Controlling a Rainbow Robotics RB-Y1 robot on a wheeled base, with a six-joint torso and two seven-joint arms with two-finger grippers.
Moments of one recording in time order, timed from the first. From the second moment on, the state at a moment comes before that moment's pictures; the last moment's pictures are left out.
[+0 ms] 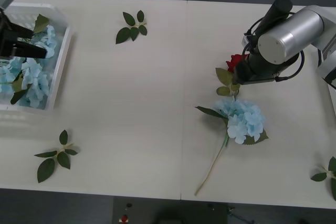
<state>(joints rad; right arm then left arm) -0.88 -0.74 0.70 -1.31 -0.86 1.30 1.09 -0.62 1.21 -0.30 -1.37 1.89 1.15 -2.36</state>
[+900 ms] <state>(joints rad) -0.88 -0.59 0.74 -1.02 -0.74 1.09 1.09 -0.36 1.07 -0.35 -2.10 1.60 0.67 -1.95</state>
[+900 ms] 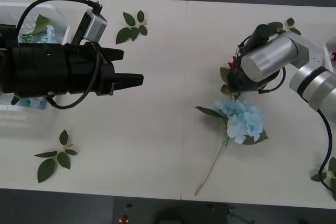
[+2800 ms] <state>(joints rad) -1.02 -1.02 0.58 -0.67 -0.69 0.73 1.84 -0.36 1.17 -0.36 -2.13 1.67 0.68 -1.95</state>
